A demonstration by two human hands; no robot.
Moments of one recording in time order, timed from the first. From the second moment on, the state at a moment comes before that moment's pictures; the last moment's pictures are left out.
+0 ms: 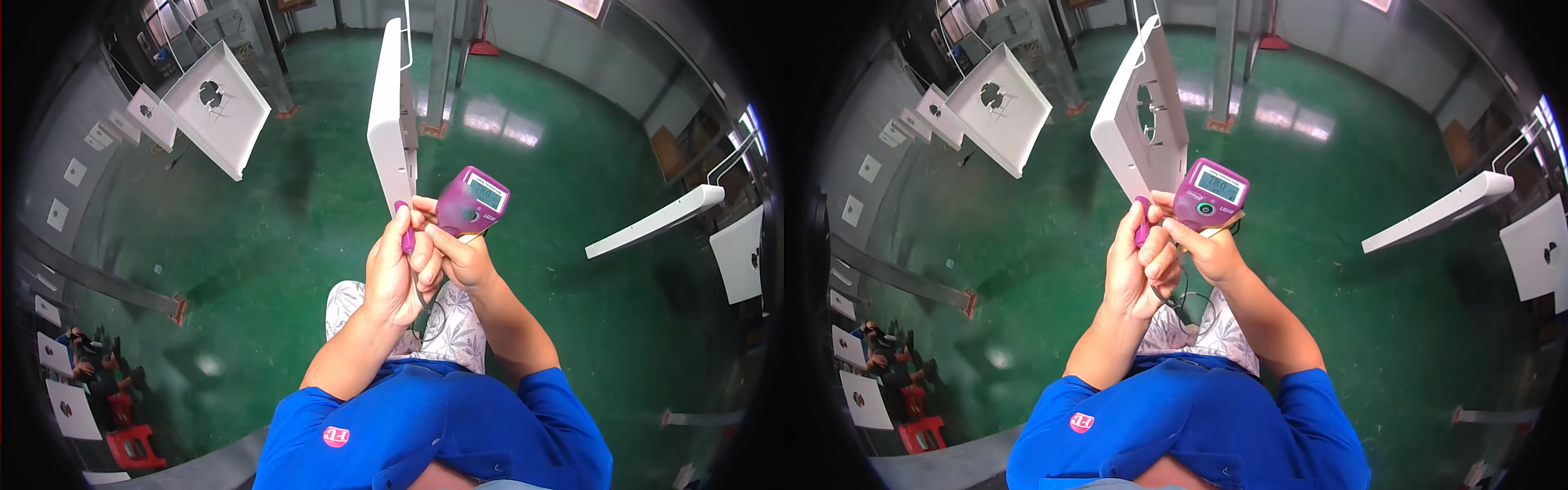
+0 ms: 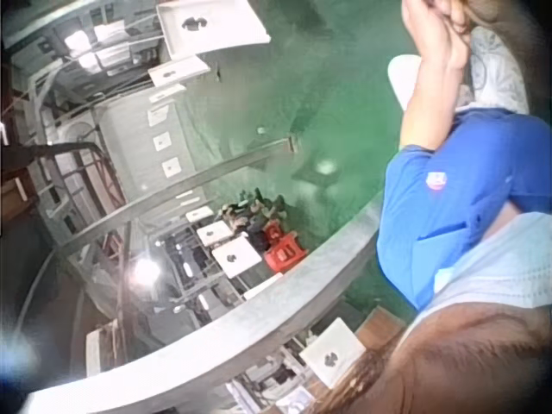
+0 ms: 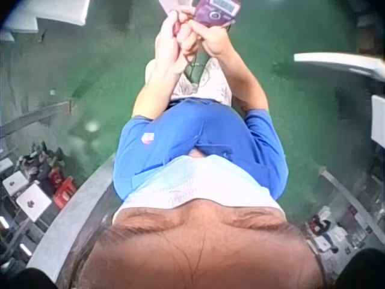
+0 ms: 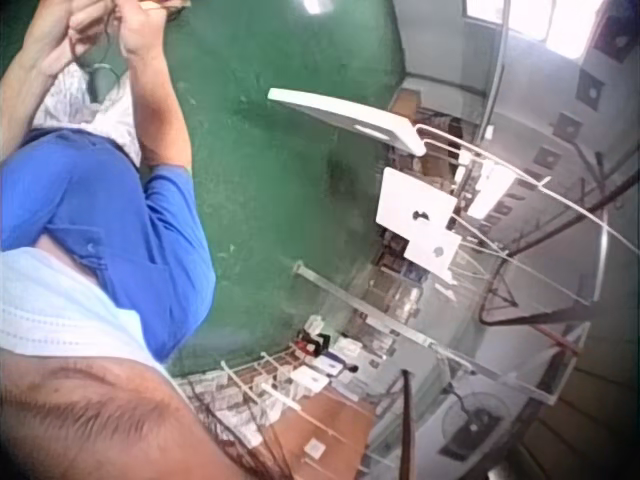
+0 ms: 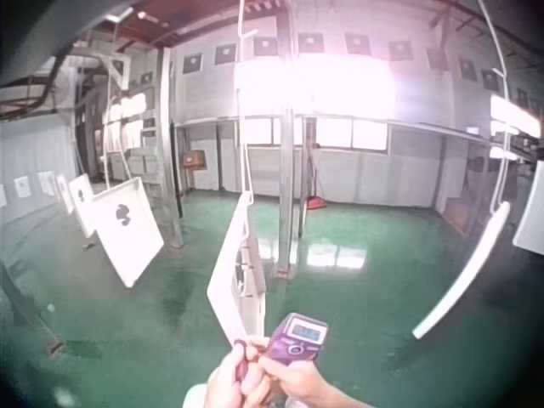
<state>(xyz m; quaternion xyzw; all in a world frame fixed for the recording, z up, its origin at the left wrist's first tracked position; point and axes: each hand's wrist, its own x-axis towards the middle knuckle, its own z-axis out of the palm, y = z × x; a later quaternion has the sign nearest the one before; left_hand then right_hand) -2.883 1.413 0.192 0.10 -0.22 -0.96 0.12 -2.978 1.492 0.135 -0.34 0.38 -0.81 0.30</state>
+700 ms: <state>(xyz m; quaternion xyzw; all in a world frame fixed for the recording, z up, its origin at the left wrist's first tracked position) -2.811 1.381 -0.057 0.37 -0.49 -0.78 0.12 -2.997 1.571 0.080 -0.27 0.53 -0.80 0.02</state>
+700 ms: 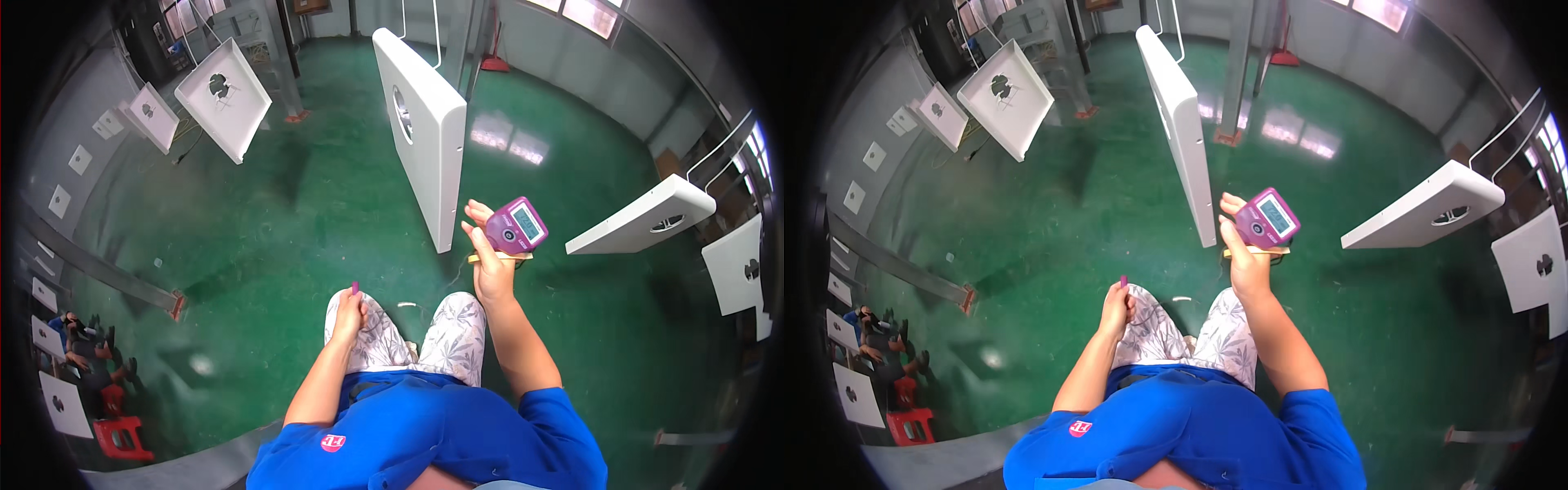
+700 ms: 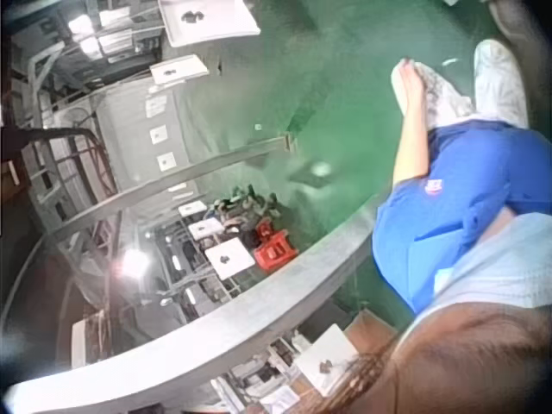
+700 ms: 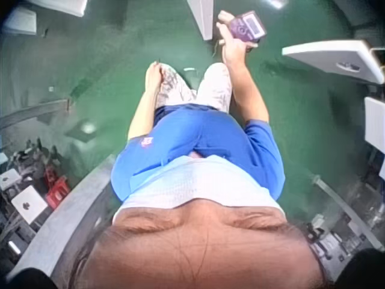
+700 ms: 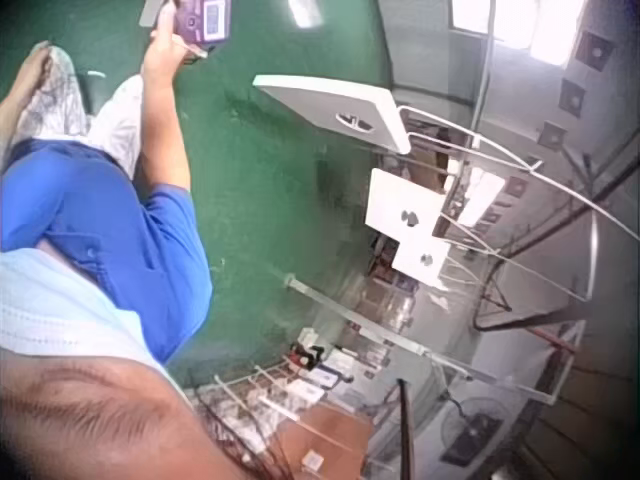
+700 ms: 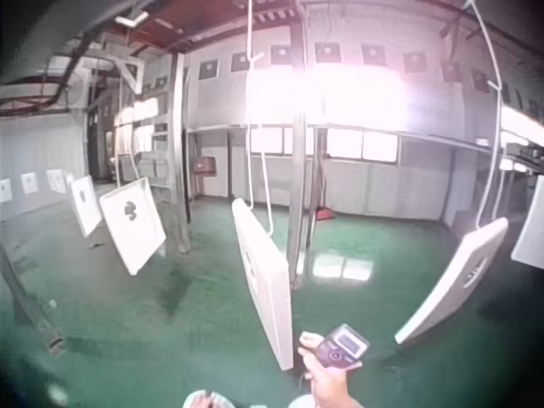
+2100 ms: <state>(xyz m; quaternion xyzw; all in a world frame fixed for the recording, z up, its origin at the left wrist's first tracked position) -2.814 1.385 -0.244 0.35 -0.76 -0.53 0.14 -3.079 1.779 -0.003 0.02 0.47 -0.87 -0.14</state>
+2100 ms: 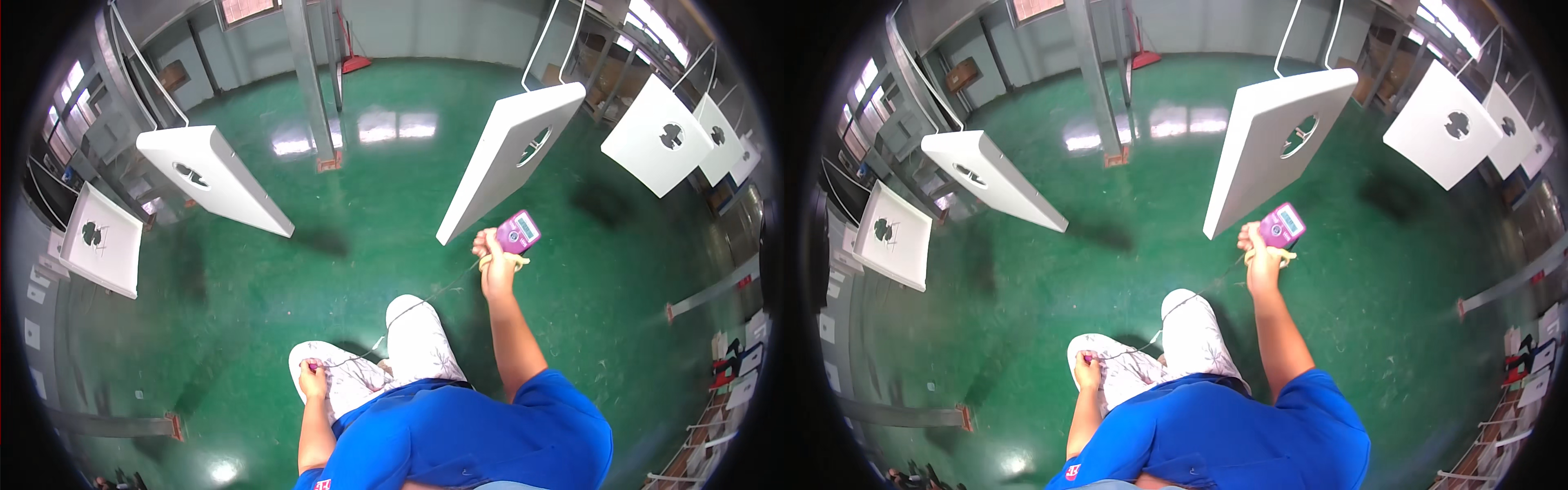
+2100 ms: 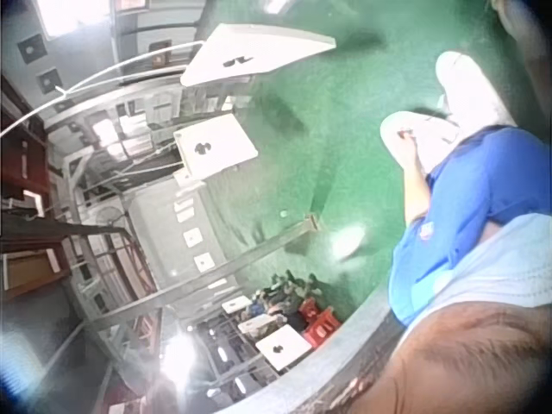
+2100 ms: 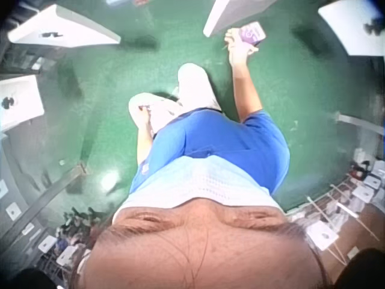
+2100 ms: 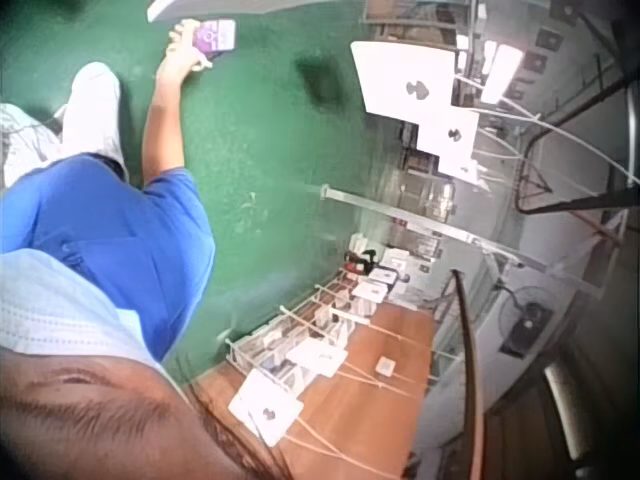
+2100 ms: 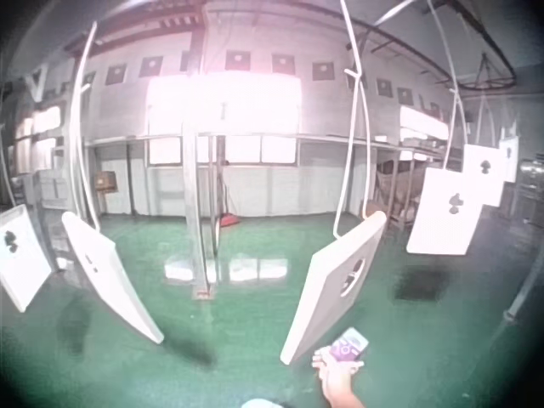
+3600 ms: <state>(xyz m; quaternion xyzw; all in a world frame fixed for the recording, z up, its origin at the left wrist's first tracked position) -2.806 1.477 -0.189 0.37 -0.85 -0.38 0.08 -3.177 1.930 0.072 -0.05 0.47 -0.87 -0.12</state>
